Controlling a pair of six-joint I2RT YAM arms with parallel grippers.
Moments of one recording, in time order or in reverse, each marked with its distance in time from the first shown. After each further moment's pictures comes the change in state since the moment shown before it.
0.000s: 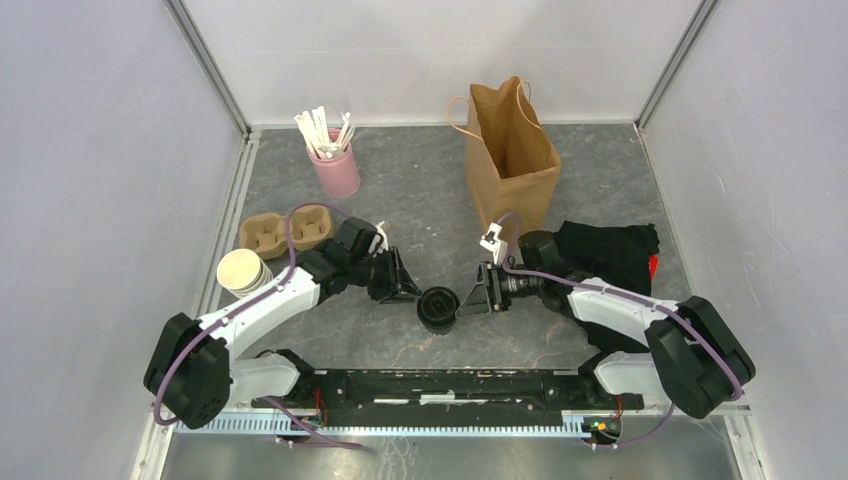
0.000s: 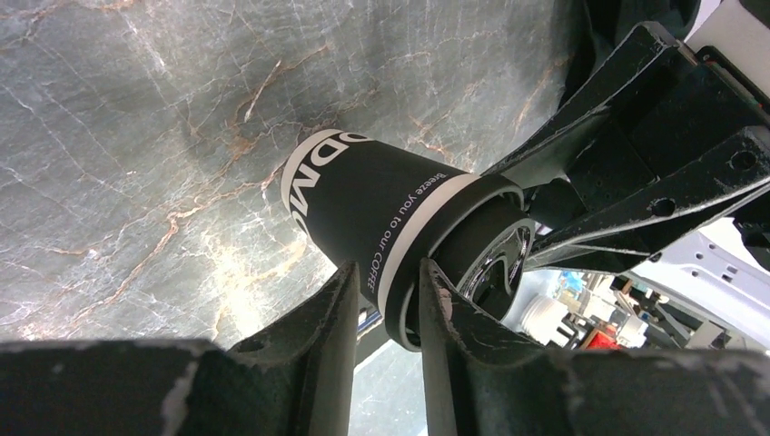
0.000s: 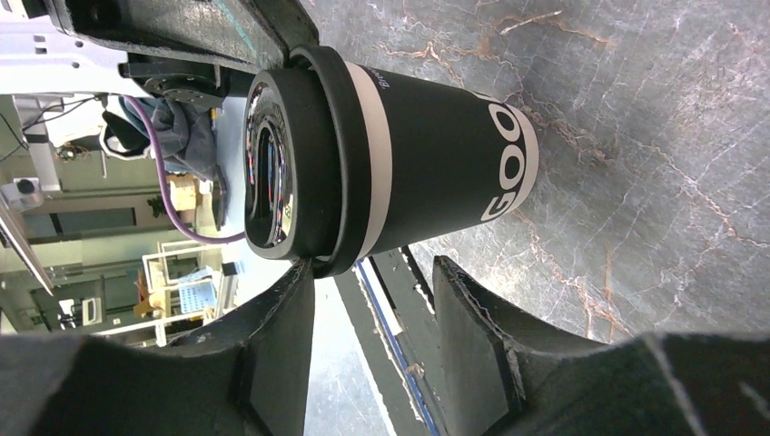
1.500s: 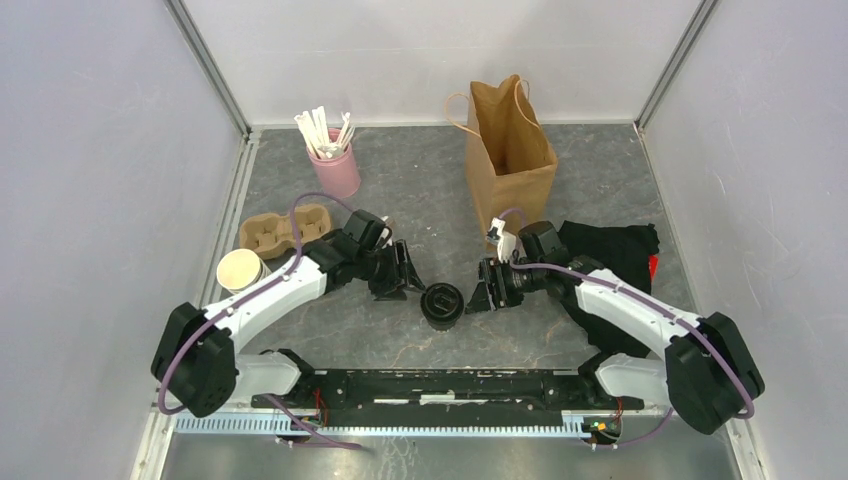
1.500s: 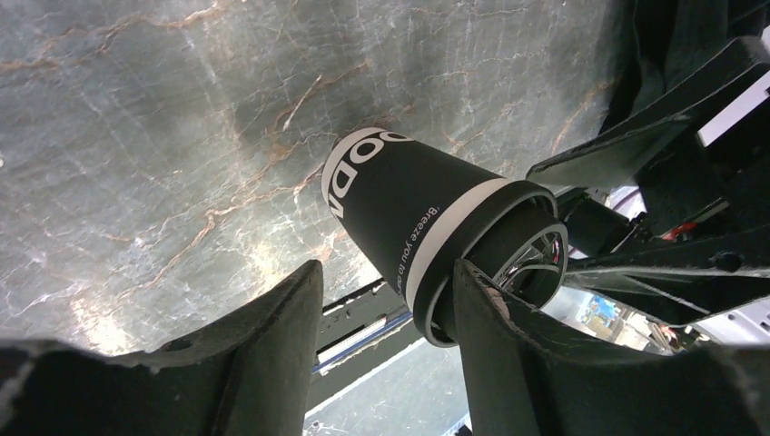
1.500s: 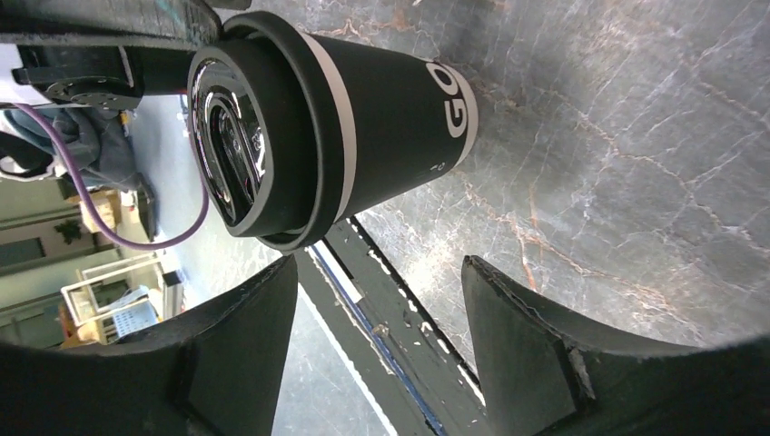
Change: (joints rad) left arm -0.027 0.013 0.111 -0.126 -0.104 0.015; right arm -0.014 -0.098 0.171 -0.427 0.150 -0.168
